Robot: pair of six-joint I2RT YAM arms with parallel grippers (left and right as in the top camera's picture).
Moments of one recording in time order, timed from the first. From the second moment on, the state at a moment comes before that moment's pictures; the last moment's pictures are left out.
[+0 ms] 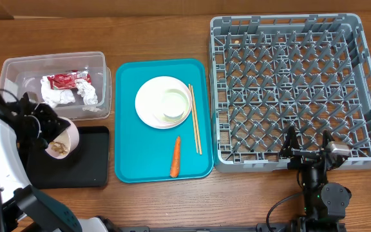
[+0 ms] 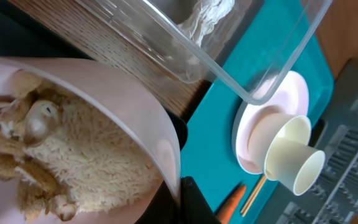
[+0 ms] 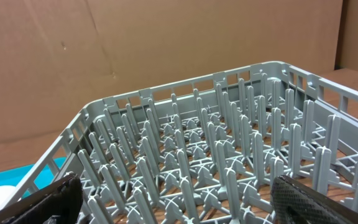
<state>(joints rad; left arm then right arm) 0.65 1.57 1.27 -1.11 0.53 -0.15 -0.09 0.01 0.02 -0.03 -0.02 0.21</state>
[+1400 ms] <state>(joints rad) 0.93 1.57 1.08 -1.25 1.22 0.38 -0.09 0.01 0.02 -0.03 -0.02 0.21</state>
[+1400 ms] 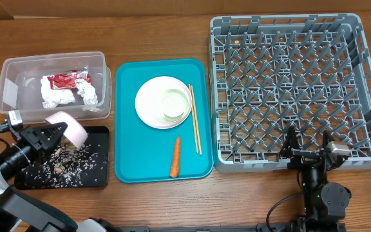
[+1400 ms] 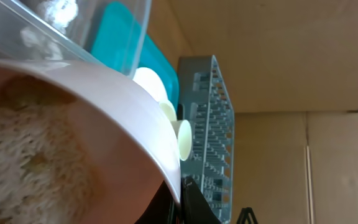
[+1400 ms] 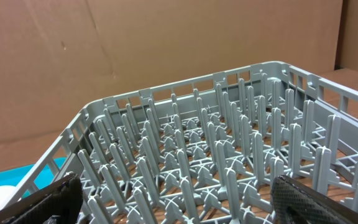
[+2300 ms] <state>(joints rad) 1.03 1.57 1.08 -1.53 1.29 0.69 -0.09 0.01 0.02 -0.03 -0.02 0.21</state>
